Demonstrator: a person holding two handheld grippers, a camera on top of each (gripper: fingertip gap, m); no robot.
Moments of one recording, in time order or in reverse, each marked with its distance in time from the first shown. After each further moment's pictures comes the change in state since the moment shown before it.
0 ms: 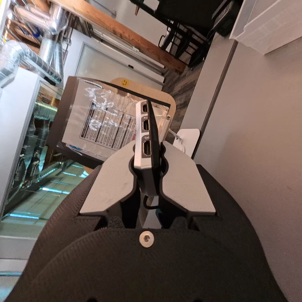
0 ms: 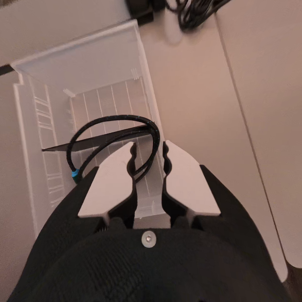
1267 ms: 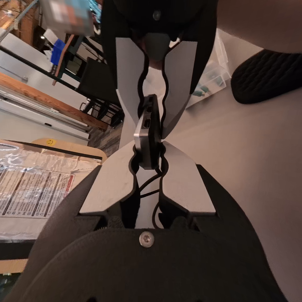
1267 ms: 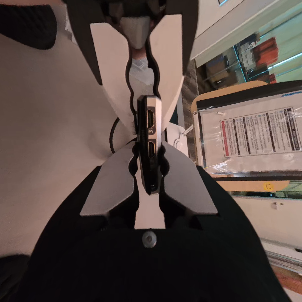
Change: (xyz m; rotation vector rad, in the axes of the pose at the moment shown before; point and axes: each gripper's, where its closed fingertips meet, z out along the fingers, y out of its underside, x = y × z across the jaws) left arm 0.054 -0.070 -0.056 0.372 0.515 -0.151; right arm -0.411 0.080 -0.111 0.699 -0.588 -1.711
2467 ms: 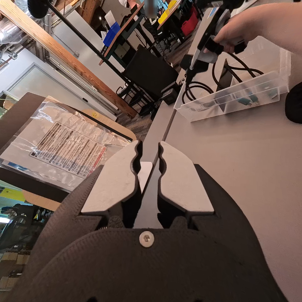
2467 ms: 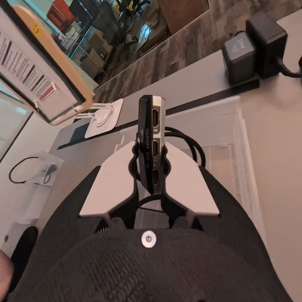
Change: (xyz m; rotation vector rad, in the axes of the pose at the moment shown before) left arm -0.052 0.012 -0.036 -0.043 -0.245 -0.145; right arm 0.068 0.361 -0.117 0.067 0.457 1.763
